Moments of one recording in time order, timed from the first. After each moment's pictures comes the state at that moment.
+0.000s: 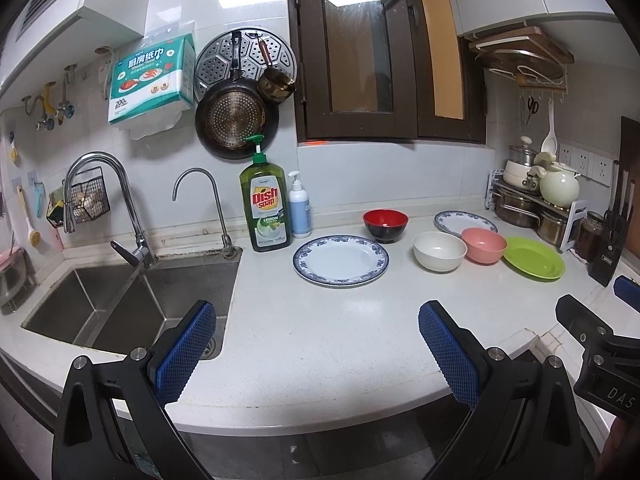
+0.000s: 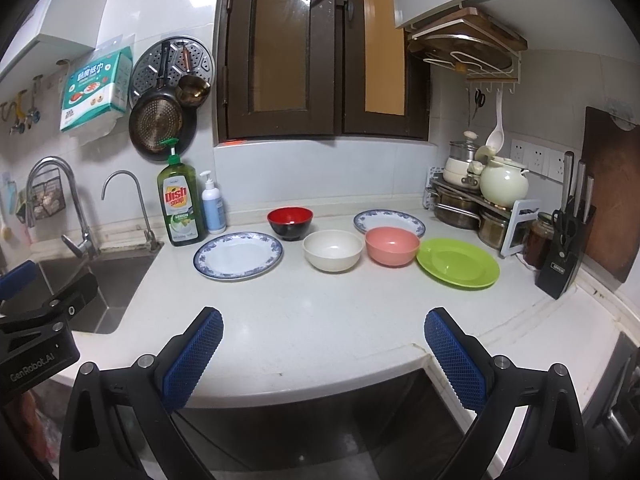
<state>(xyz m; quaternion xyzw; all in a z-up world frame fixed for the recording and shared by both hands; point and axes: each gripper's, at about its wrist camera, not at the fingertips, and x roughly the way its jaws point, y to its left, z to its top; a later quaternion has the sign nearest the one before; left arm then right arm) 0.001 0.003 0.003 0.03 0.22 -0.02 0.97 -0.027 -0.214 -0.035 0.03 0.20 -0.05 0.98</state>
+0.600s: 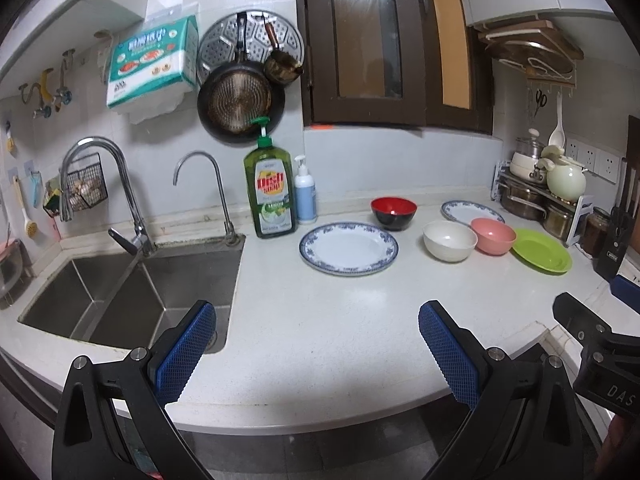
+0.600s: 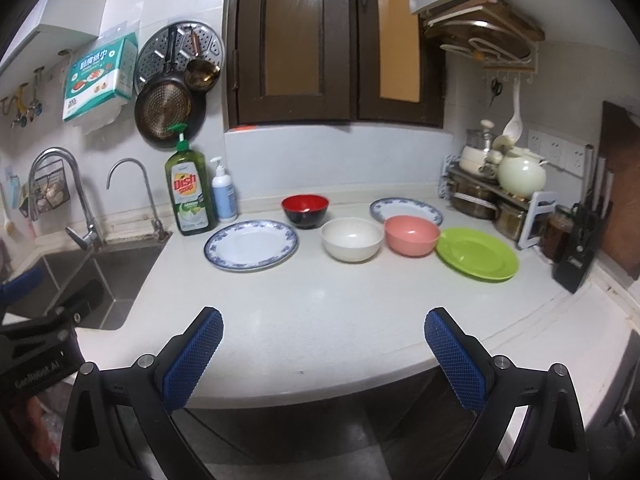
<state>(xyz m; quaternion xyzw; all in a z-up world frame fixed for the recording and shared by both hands) 0.023 0.024 -0.012 0.02 0.25 -0.02 0.97 0.002 -0.192 -0.046 0.03 0.23 -0.03 0.97</state>
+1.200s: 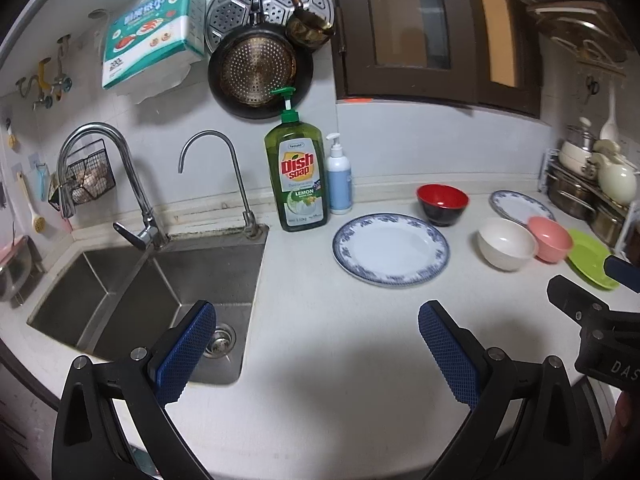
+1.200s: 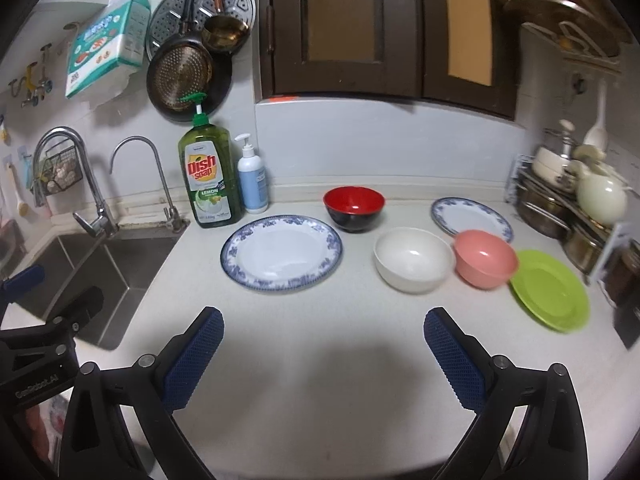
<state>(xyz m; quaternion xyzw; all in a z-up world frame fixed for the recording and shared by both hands) 0.132 0.035 -0.027 0.01 0.29 0.04 0.96 0.160 -0.174 -0.049 0.01 0.28 0.06 0.96</state>
